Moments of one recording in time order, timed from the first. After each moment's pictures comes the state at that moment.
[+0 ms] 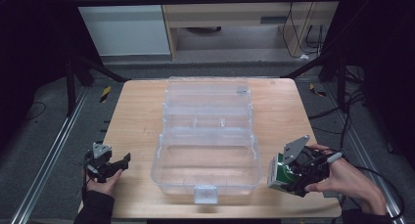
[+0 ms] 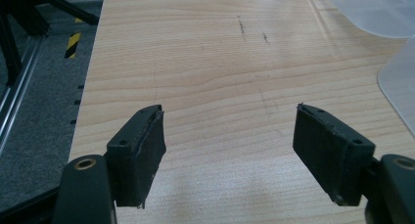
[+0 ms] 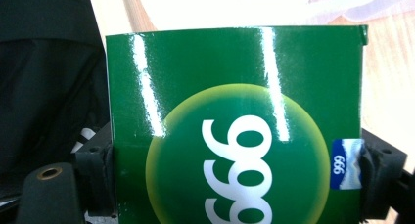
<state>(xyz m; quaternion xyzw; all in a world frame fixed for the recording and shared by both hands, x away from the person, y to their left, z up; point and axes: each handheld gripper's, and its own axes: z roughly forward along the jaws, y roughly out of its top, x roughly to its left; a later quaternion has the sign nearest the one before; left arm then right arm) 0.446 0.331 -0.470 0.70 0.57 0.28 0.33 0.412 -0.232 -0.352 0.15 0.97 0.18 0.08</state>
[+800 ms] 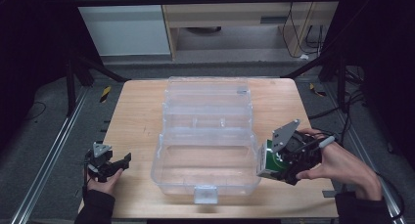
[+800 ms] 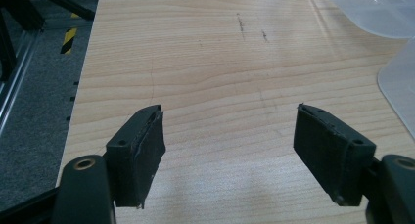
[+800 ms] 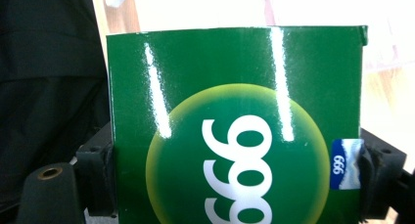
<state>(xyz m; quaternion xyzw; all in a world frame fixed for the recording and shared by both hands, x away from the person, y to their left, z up) 0.448 0.330 -0.471 0.70 0.58 0.28 0.33 0.421 -0.197 -0.302 0.11 0.97 0.19 0.10</state>
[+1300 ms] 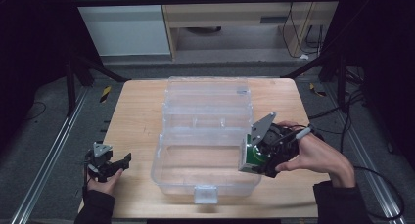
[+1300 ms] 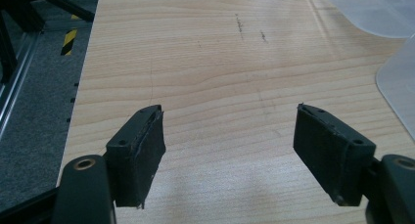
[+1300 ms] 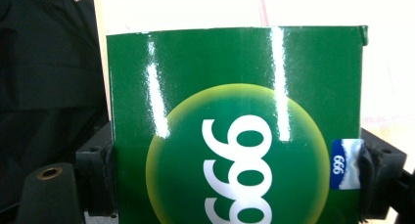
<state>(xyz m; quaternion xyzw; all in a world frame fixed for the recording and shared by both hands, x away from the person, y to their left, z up) 0.448 0.330 -0.471 0.70 0.57 0.28 0.33 0.437 -0.154 -0.297 0.08 0.97 0.20 0.10</state>
